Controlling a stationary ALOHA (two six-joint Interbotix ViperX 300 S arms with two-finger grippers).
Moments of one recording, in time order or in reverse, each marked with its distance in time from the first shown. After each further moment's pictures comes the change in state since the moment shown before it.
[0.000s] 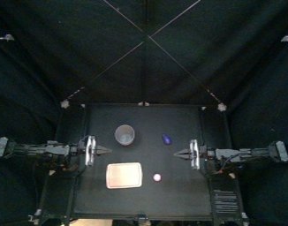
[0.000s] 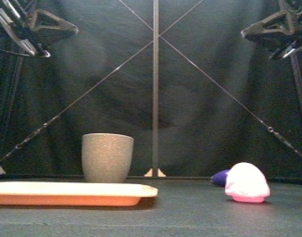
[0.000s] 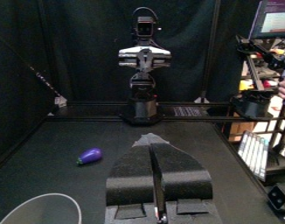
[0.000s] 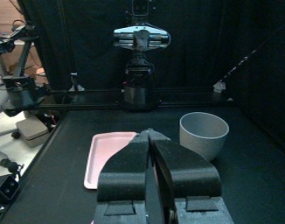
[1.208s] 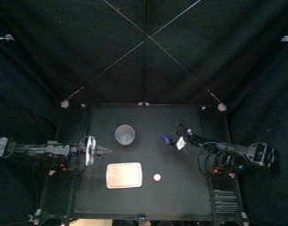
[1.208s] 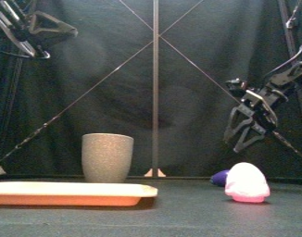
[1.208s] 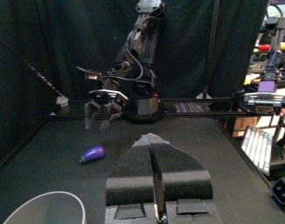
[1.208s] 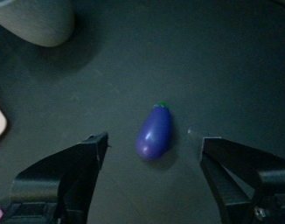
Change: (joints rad) left arm 0.011 0.000 0.009 0.026 0.003 0.005; right arm -0.514 0.600 -0.098 0.245 0.250 0.057
